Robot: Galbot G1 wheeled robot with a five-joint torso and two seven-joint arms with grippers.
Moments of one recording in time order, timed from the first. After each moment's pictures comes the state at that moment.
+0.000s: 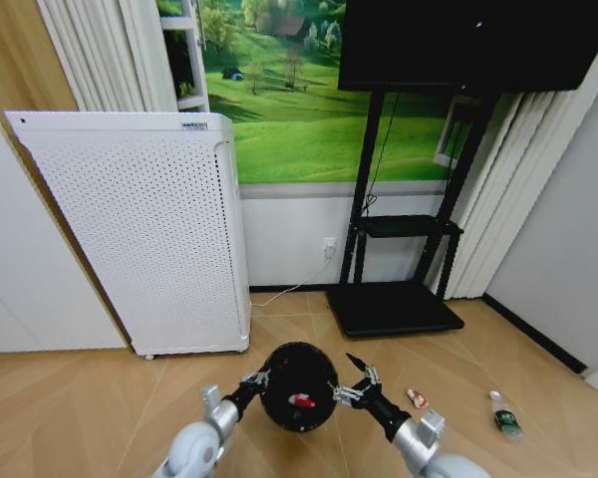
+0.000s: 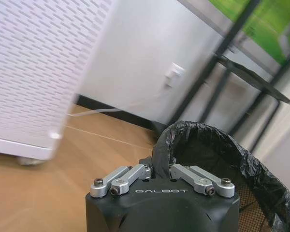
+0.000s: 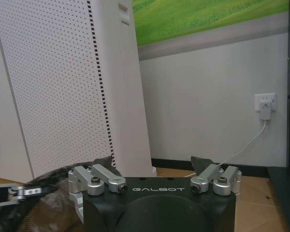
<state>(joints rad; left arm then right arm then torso) 1.54 -1.09 -0.35 -1.94 -0.86 0.15 0.04 -1.72 1.12 0.53 2.17 0.47 -0.08 -0.26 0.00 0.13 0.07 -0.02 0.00</state>
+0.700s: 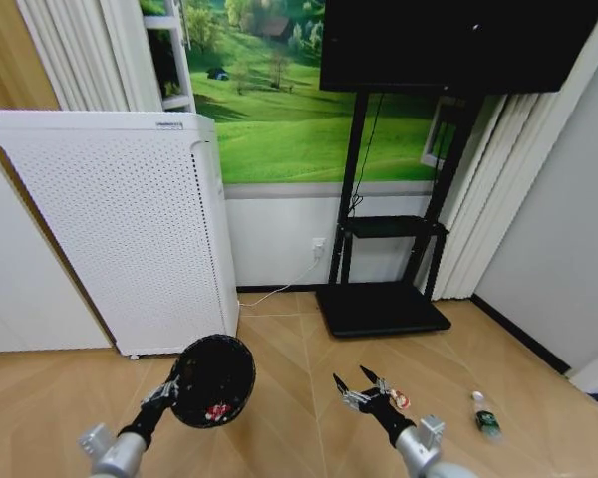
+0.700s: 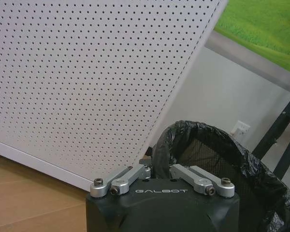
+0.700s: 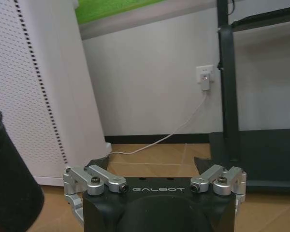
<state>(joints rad) 1.77 -1.19 -0.82 -2.04 -0.93 0.12 0.04 -1.68 1.16 0.55 2.02 0.47 -0.10 -0.22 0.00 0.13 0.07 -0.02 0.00</state>
